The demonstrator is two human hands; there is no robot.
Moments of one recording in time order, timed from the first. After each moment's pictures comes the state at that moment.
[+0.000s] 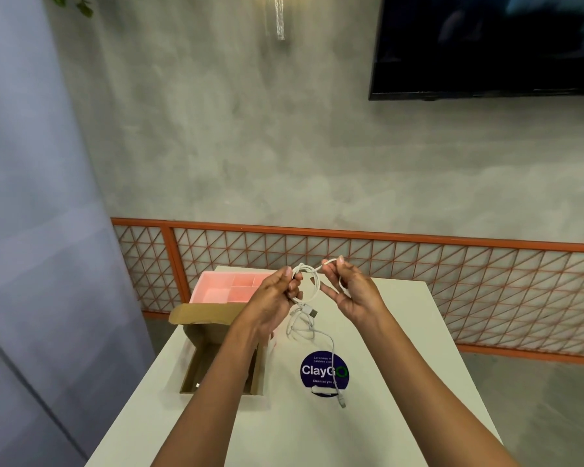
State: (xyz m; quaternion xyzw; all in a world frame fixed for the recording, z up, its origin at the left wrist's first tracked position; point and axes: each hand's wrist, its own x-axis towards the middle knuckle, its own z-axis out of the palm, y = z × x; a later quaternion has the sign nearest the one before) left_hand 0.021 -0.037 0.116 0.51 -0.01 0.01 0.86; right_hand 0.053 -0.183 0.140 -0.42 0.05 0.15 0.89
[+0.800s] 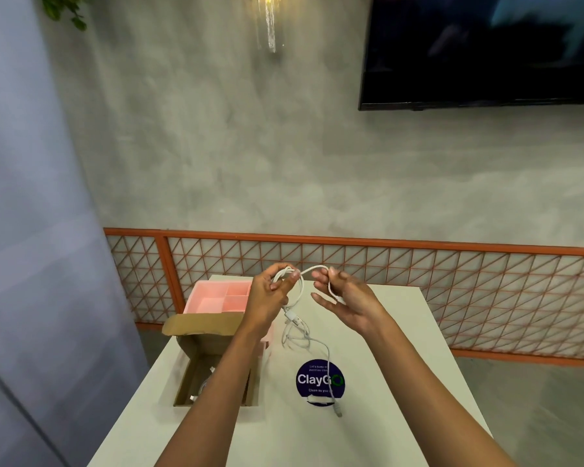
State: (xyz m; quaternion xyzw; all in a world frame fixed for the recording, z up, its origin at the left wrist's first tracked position) left_hand 0.029 -0.038 0.118 0.70 0.00 0.16 0.70; right_hand 0.055 -0.195 0.139 -0.51 -0.02 0.19 0.84
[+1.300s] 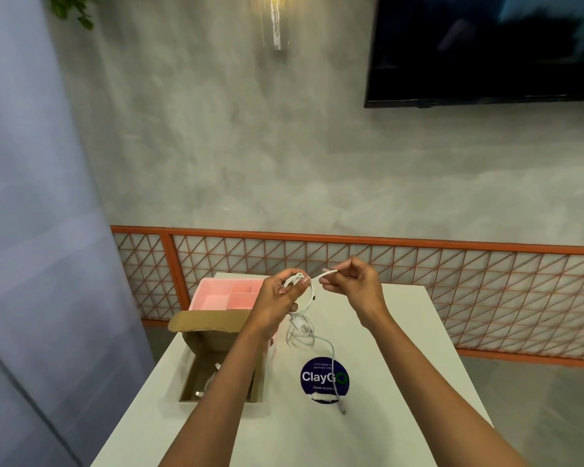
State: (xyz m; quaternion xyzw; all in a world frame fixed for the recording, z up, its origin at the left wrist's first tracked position) left_hand 0.024 -0.036 0.112 0.70 -0.04 0.10 0.70; right_hand 0.063 -0.196 0.134 -0.65 -0.09 -0.01 0.76
